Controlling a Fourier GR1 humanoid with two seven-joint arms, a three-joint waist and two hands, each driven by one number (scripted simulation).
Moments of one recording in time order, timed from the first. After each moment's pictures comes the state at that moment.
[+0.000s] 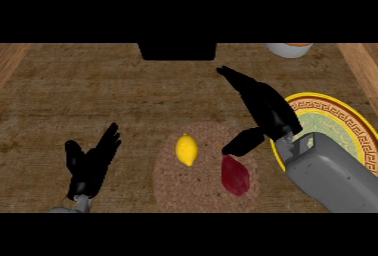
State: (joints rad) left arm 0.00 0.23 -0.22 -1.43 0.26 0.18 0.18; right arm -0.65 -0.47 0.60 -1.57 0.22 -0.07 0.56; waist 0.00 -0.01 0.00
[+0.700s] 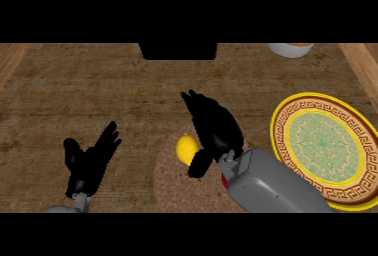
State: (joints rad) left arm -0.01 0.21 -0.19 -1.43 0.23 0.15 0.20; right arm -0.66 -0.17 0.69 -1.48 0.47 0.06 0.83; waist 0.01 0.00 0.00
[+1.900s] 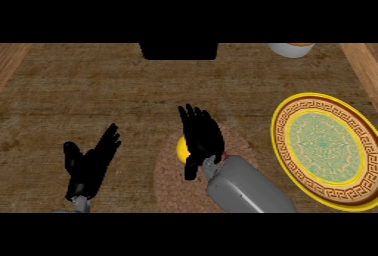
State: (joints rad) left arm 0.02 0.16 -0.13 -1.44 0.16 0.08 0.21; right arm -0.60 0.00 0.67 -1.23 0.69 0.09 0.77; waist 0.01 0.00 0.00
